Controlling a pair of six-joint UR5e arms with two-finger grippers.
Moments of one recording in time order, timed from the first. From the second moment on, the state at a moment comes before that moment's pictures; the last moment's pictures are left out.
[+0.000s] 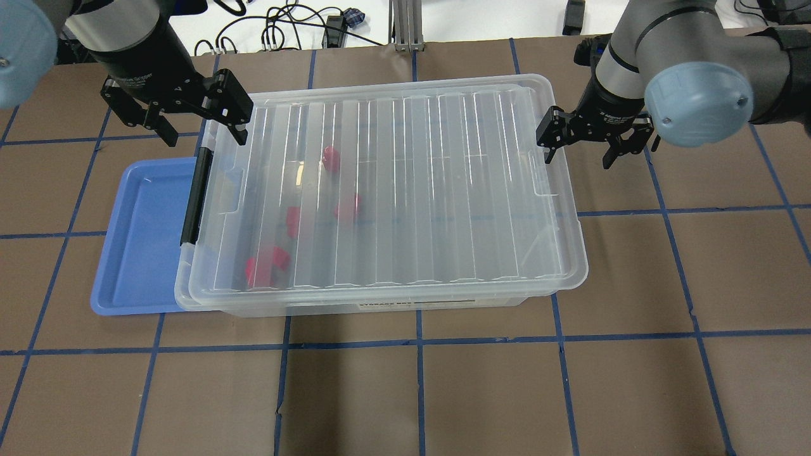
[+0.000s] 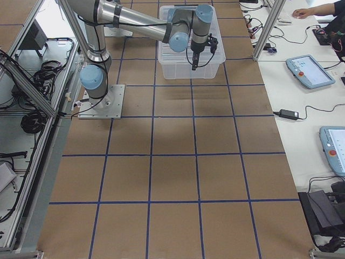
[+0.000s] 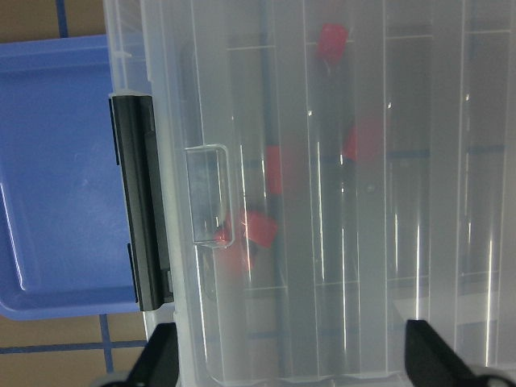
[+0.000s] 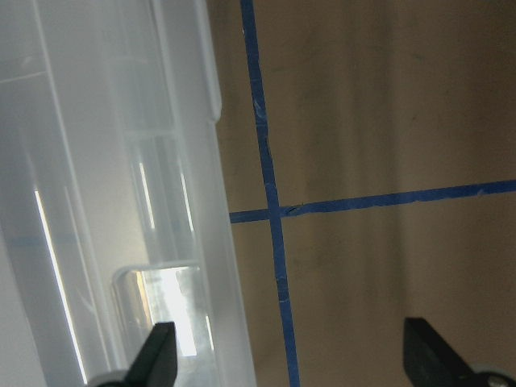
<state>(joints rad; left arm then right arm) -1.55 -1.62 -1.47 -1.64 1.56 0.07 1.50 -1.37 1.68 -1.84 -1.51 0.05</state>
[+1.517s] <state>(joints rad) -1.55 -1.62 -1.47 -1.64 1.56 0.07 1.37 -1.36 1.68 -1.86 -1.66 -0.22</state>
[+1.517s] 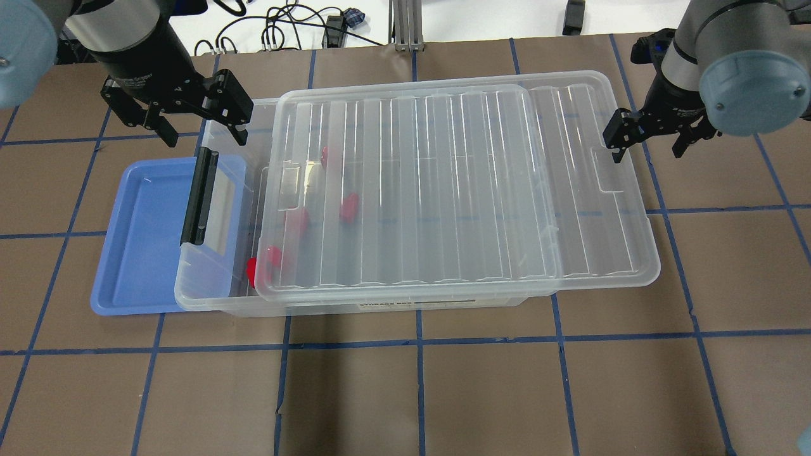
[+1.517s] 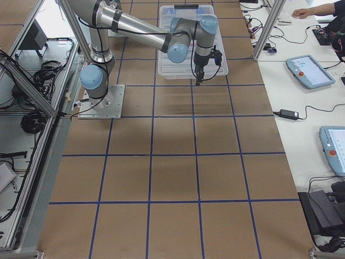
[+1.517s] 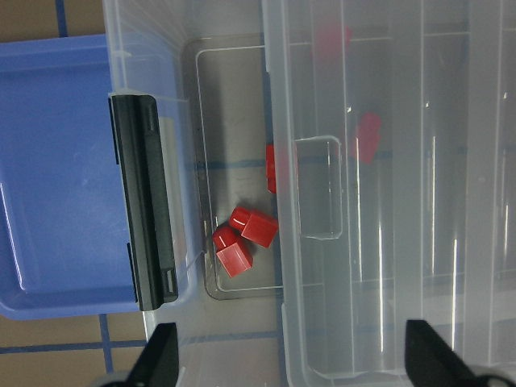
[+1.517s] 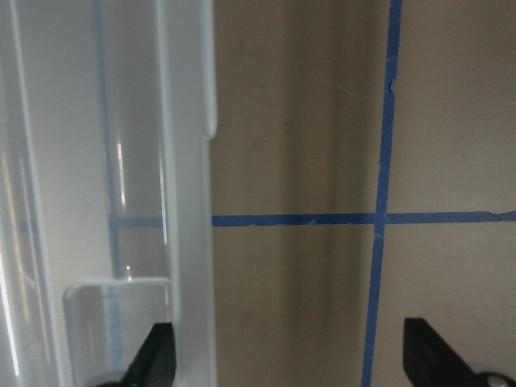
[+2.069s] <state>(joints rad) -1.55 -1.62 -1.47 -1.64 1.56 0.07 1.32 -1.36 1.68 -1.89 -1.71 -0.33</state>
